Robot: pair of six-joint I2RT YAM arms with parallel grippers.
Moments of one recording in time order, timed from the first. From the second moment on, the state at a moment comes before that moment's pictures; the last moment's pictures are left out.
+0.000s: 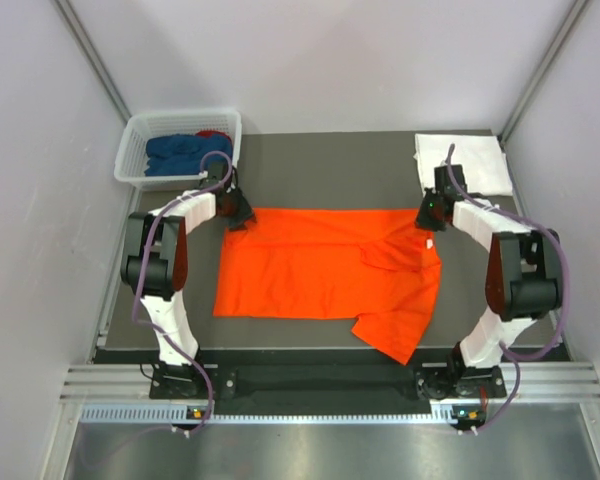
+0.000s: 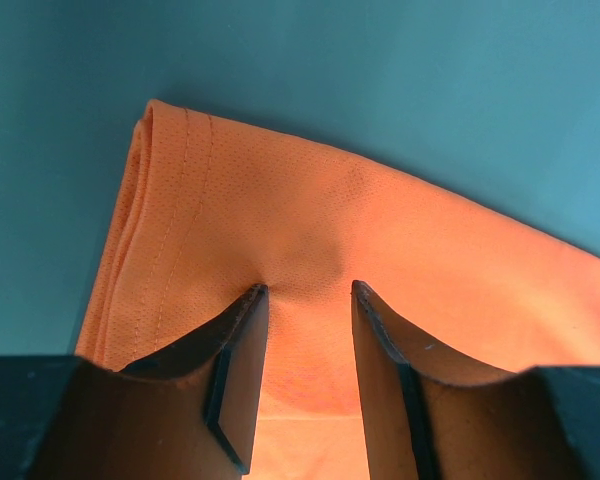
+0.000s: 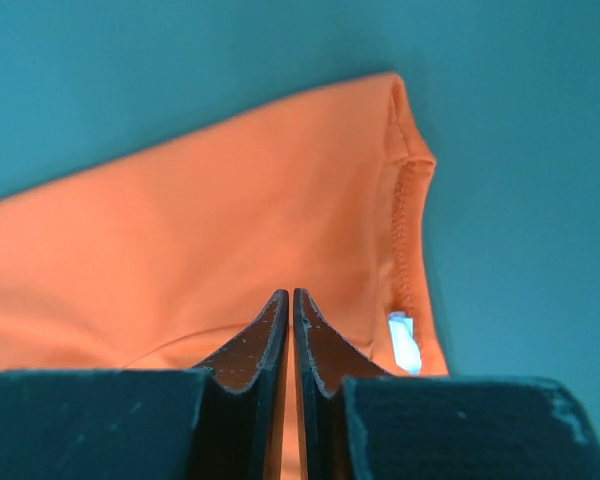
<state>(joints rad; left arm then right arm) -0.14 1.95 1.30 -0.36 0.09 -0.65 0.07 1.69 1.10 -0.35 0.00 0.43</state>
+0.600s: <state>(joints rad) -0.14 1.97 1.34 -0.39 0.05 -0.68 0.03 1.77 1.05 -0.26 0.04 0.39</state>
